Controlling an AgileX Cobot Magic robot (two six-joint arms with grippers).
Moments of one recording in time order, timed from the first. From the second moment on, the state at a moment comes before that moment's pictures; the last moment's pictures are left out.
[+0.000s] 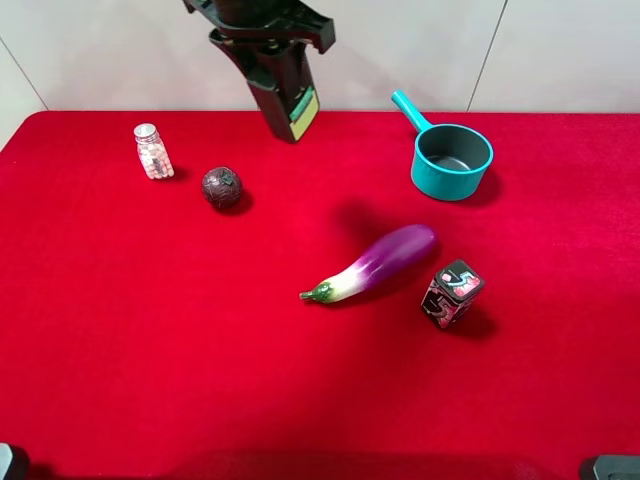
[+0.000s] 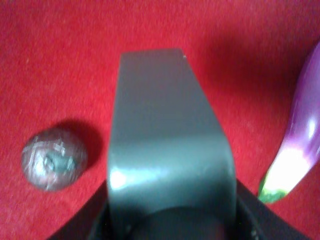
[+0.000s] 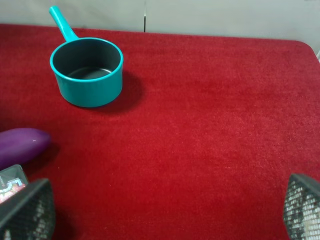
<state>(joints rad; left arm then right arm) -0.61 2.02 -1.92 -0.01 1.19 0.01 0.01 -0.01 -0.50 -0.02 1.02 -0.03</state>
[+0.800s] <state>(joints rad) -0.61 2.36 -2.22 -0.10 1.18 0.01 0.01 -0.01 -0.50 -0.02 1.02 -0.03</state>
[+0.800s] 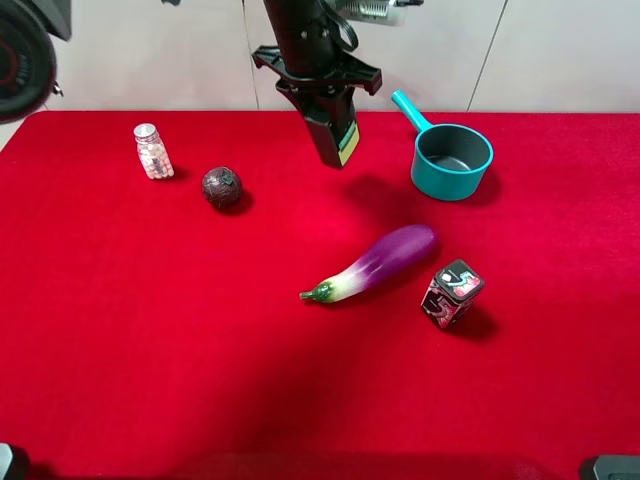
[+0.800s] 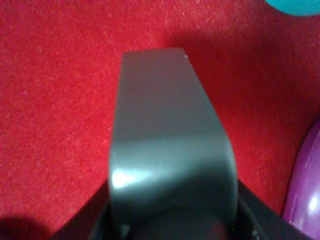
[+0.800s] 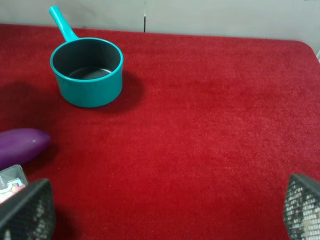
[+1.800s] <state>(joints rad) -0.64 2.46 -2.23 -0.12 0.99 -0.02 0.01 -0.01 -0.50 -0.02 1.02 -0.03</state>
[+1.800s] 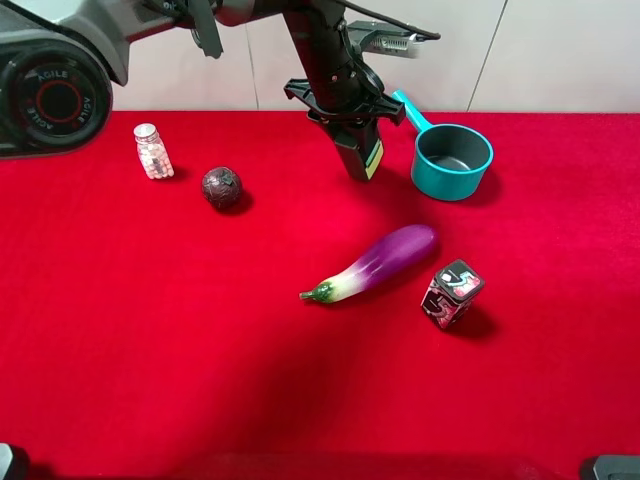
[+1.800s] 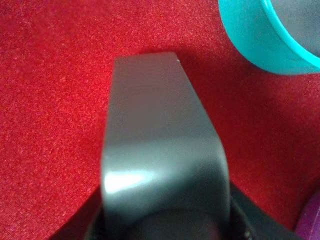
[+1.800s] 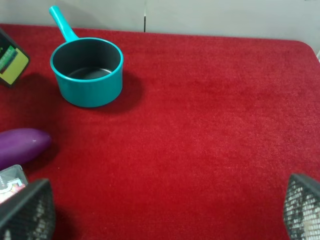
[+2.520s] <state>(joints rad) -0.64 2.46 -2.23 -0.12 0.98 -0.02 0.01 -0.01 -0.50 -0.02 1.02 -0.03</state>
